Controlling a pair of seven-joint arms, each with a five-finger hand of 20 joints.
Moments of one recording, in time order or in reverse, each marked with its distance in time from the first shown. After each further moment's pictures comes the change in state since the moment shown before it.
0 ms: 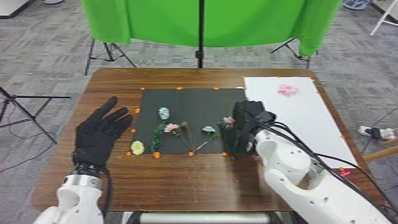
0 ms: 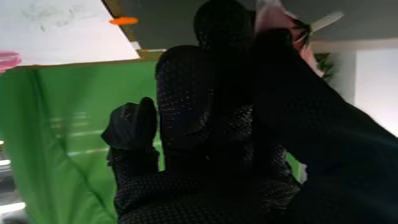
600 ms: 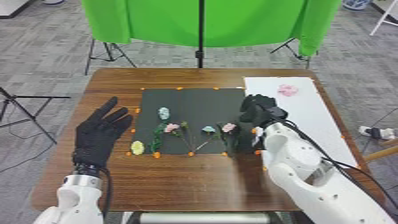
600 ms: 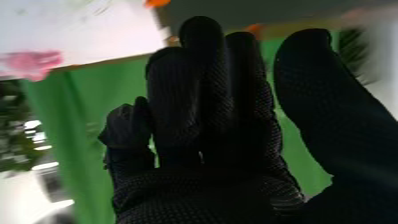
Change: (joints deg) left arm 0.1 -0.1 -0.1 -0.1 0.0 0.0 -0.1; right arm -0.7 0.1 3.9 -1.0 6.0 4.0 6.6
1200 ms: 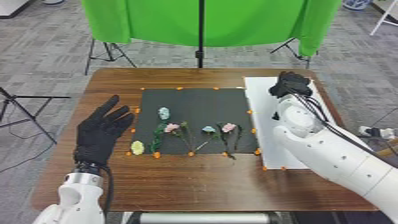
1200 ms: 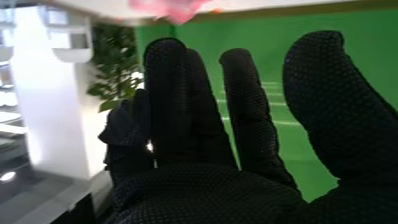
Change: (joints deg) left arm -1.0 0.0 0.4 0.1 0.1 -0.1 -0.5; right arm 29.2 2.6 -22.9 27.4 7.8 11.0 15.7
